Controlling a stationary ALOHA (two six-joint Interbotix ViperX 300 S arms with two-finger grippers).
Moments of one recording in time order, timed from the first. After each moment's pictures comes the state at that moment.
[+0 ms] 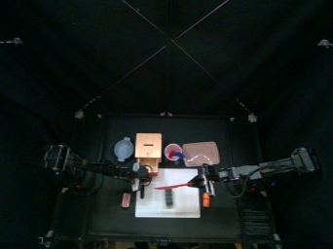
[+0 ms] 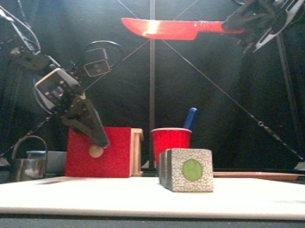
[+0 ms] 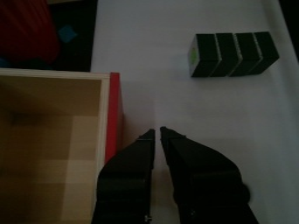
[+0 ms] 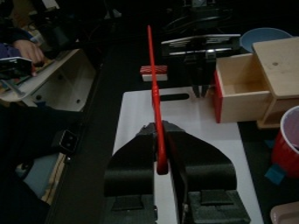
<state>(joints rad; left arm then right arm) 0.01 -0.08 0.96 -0.03 -0.19 0.01 0.14 -0.65 0.94 0.14 0.00 0.04</state>
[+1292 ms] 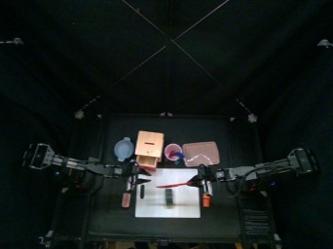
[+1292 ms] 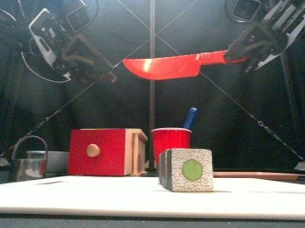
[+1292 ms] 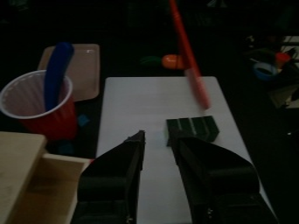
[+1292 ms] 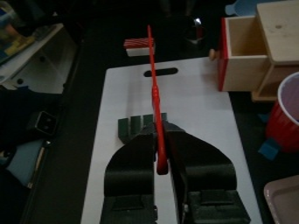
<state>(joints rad) -0.09 -0.36 1.00 -0.07 -0.32 0.02 0.10 -0.58 1.00 0.14 -0.03 0.03</state>
